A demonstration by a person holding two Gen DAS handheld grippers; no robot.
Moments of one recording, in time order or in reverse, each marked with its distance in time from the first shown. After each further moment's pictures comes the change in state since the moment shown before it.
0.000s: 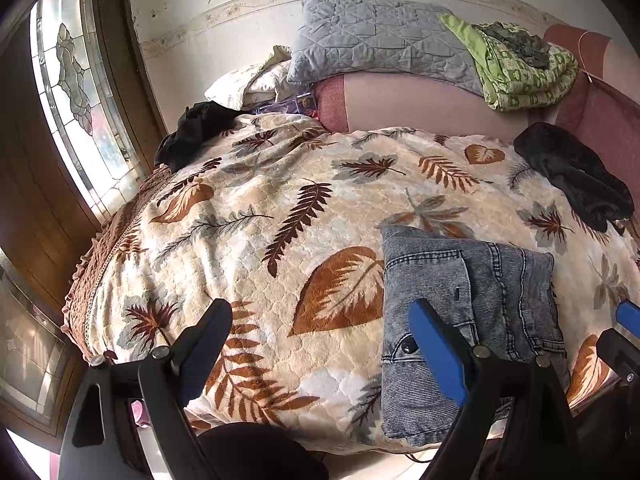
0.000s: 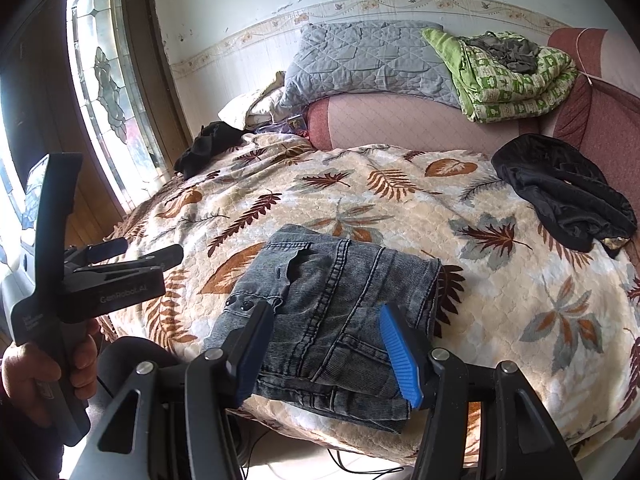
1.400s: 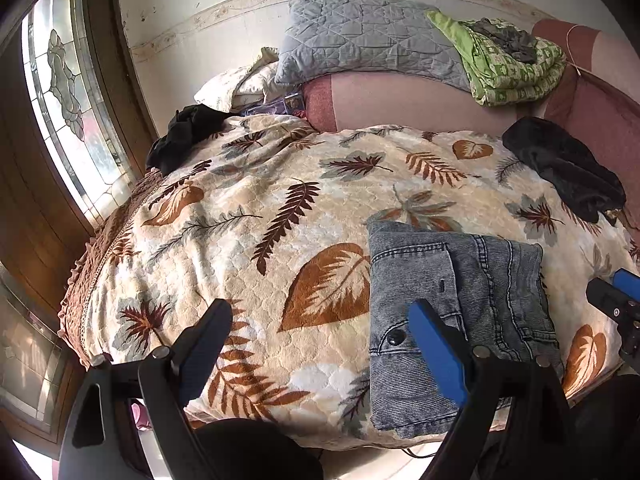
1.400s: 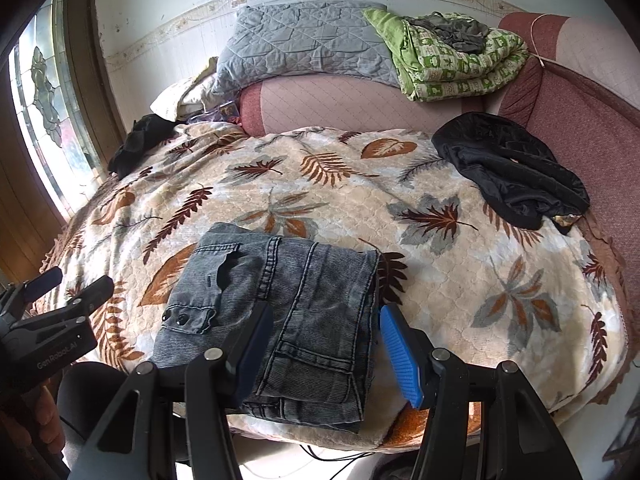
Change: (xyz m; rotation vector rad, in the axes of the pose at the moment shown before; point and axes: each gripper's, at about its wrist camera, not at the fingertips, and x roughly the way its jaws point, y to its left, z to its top) left arm -0.007 -0.010 -0.004 0.033 -0.002 -0.026; right arm 0.015 -0.018 0.020 0.085 0.085 -0.238
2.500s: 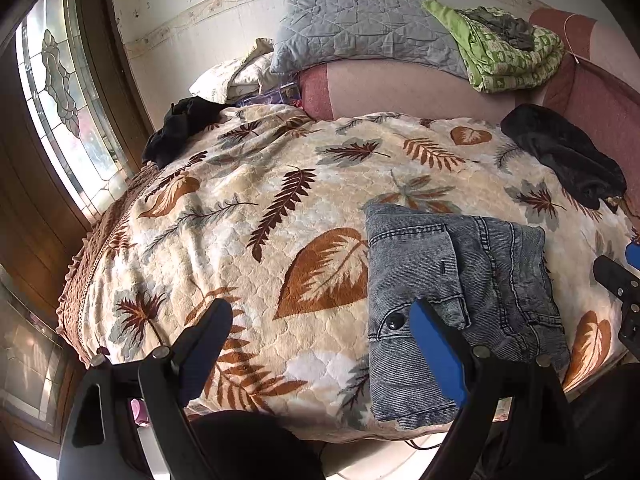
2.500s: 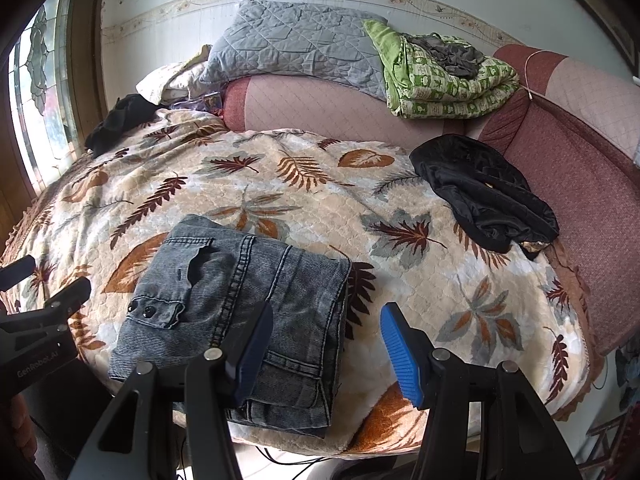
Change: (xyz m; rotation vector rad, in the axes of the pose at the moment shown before) left arm 0.009 -0.003 -0.009 0.017 0.034 -0.001; right arm 0.001 0.014 -0.001 -0.098 -0.015 -0.146
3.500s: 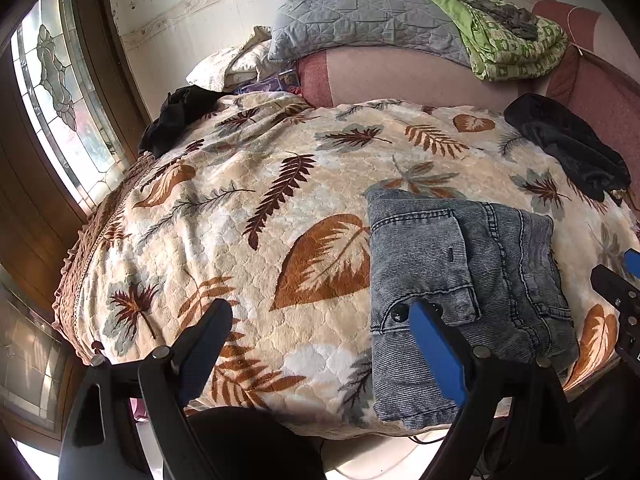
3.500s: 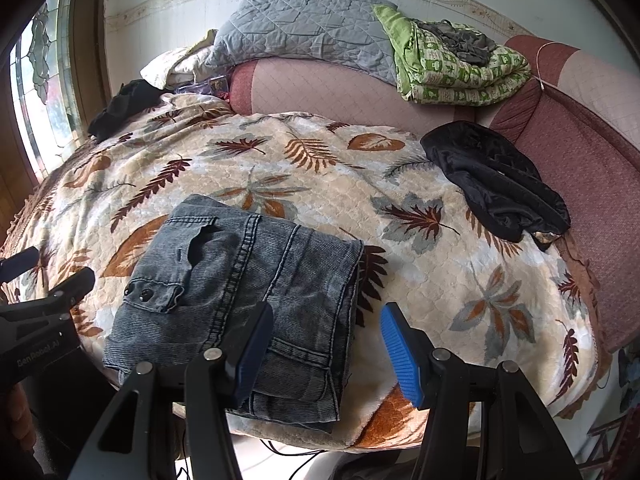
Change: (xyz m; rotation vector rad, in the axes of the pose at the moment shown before) left arm 0.015 0.000 -0.005 0.004 0.036 -0.001; right arm 0.017 0.006 -0.009 -0.014 0.045 0.025
